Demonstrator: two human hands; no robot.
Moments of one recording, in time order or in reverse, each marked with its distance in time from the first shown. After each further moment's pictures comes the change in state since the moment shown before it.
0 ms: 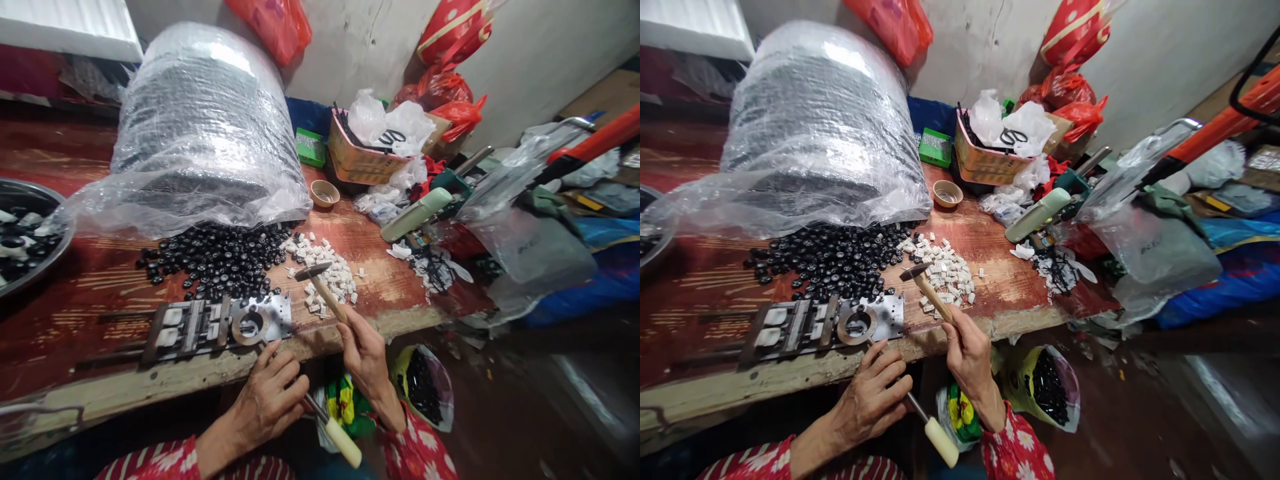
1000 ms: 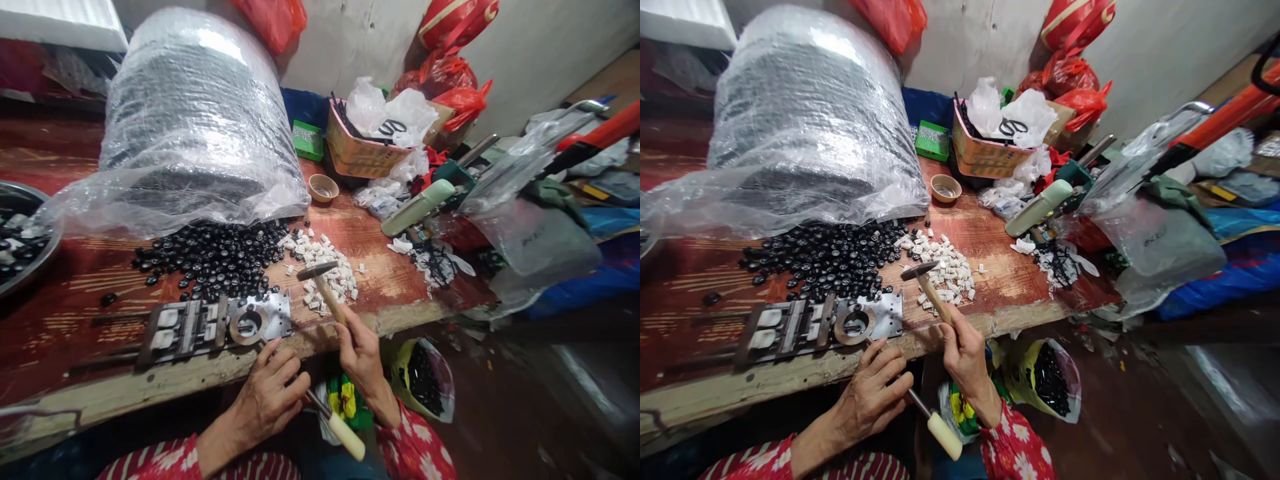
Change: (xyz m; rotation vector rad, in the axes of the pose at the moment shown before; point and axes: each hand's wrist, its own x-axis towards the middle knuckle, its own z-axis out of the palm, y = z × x) left_hand 0.001 -0.001 0.001 0.029 -0.020 -0.003; right_hand -0.006 0.000 0.005 -0.022 -0.047 0.069
